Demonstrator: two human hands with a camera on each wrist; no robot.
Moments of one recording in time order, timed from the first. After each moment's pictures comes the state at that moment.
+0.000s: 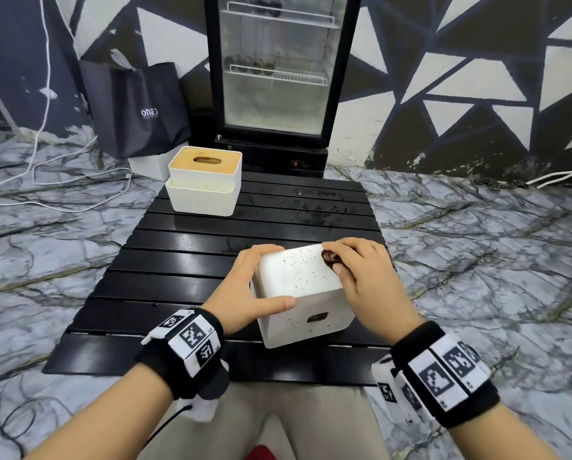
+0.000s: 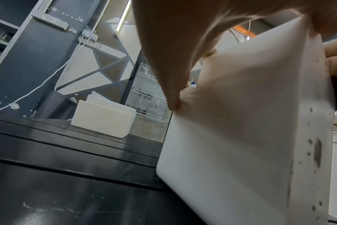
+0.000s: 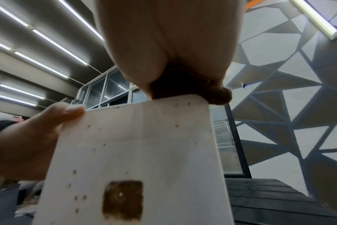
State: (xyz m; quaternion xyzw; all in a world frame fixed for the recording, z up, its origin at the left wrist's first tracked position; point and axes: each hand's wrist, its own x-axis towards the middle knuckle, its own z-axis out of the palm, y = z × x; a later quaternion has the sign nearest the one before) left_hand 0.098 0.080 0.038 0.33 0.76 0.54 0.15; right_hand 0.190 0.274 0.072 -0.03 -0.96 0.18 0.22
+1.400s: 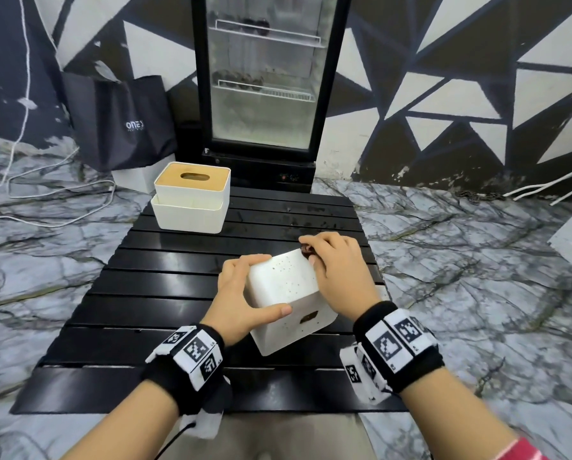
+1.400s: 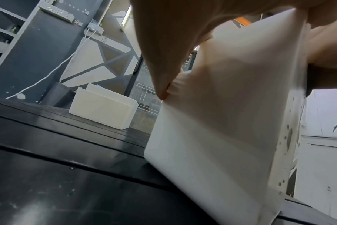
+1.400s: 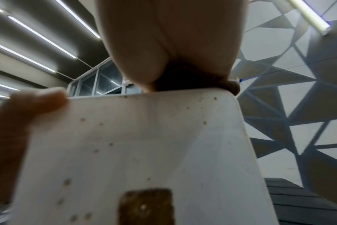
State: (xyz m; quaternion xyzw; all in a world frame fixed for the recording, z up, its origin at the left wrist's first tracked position) left_hand 0.082 0.098 0.032 0.29 0.77 0.55 0.09; right_hand 0.137 0.272 0.082 -0.06 -0.97 0.16 0.19
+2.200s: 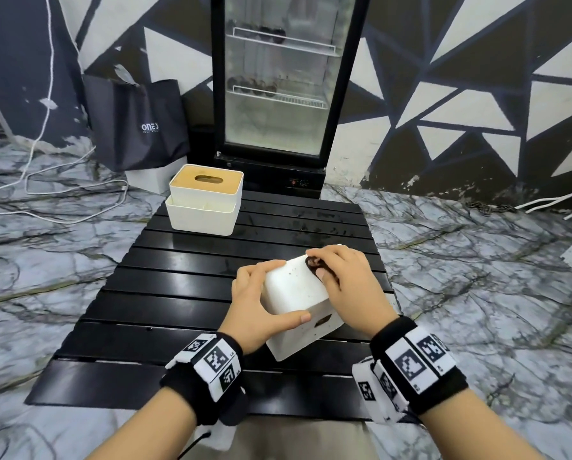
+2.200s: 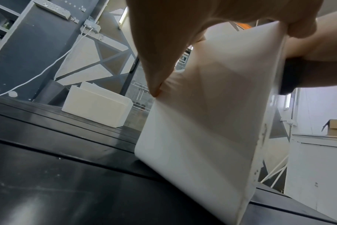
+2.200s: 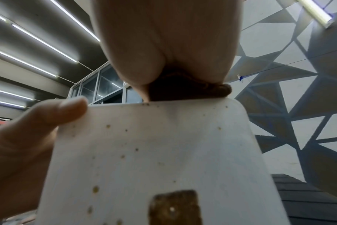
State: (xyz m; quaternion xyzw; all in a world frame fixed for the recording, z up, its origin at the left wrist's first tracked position) left_hand 0.092 0.103 0.029 0.27 0.77 0.57 0.07; right_hand 0.145 0.271 0.079 -0.02 -0.96 0.22 0.17
